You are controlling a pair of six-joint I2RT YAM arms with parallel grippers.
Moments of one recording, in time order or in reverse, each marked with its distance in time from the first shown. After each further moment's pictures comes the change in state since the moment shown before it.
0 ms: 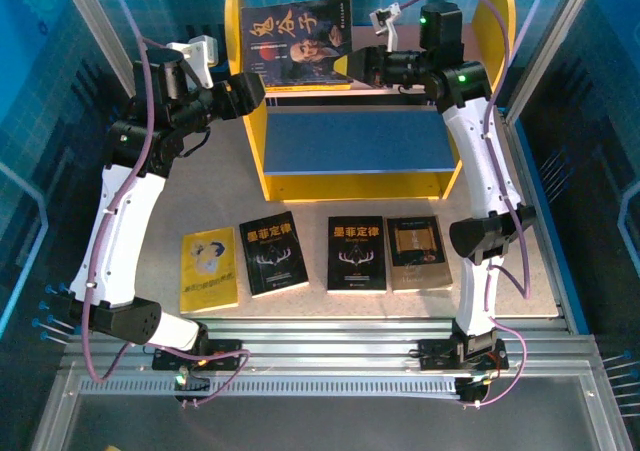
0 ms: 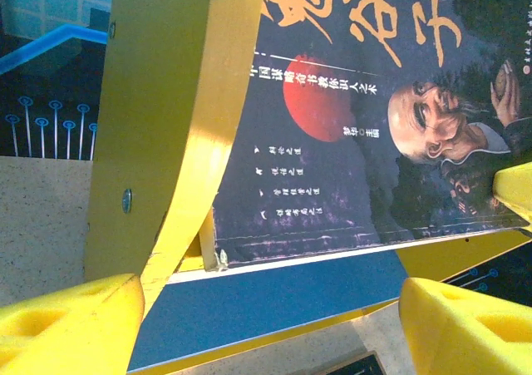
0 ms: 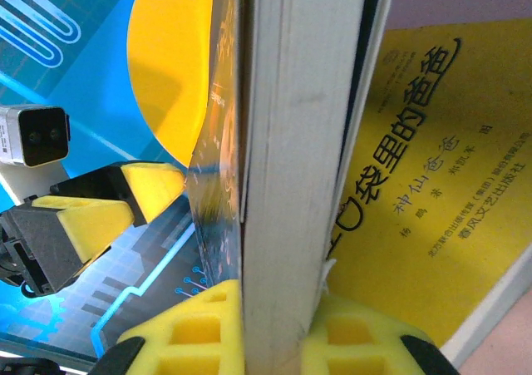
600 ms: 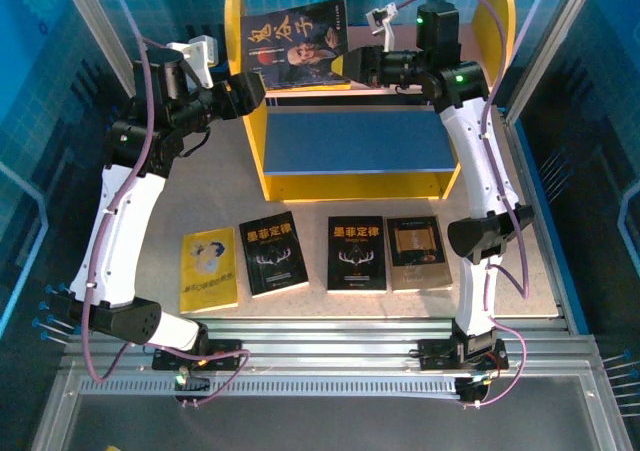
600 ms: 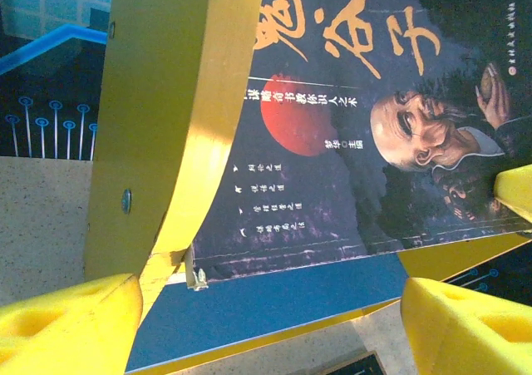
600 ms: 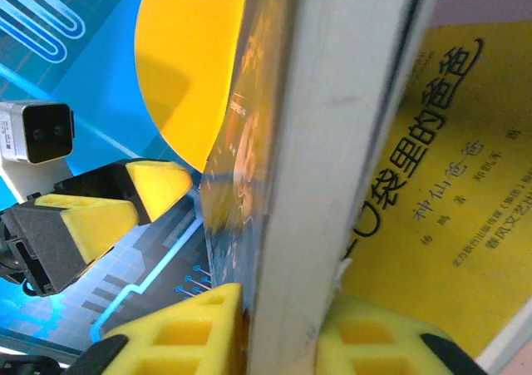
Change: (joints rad) left arm 0.000 0.000 0.000 0.000 0.000 0.000; right arm 0.015 0.010 0.024 -0.006 0.004 -0.007
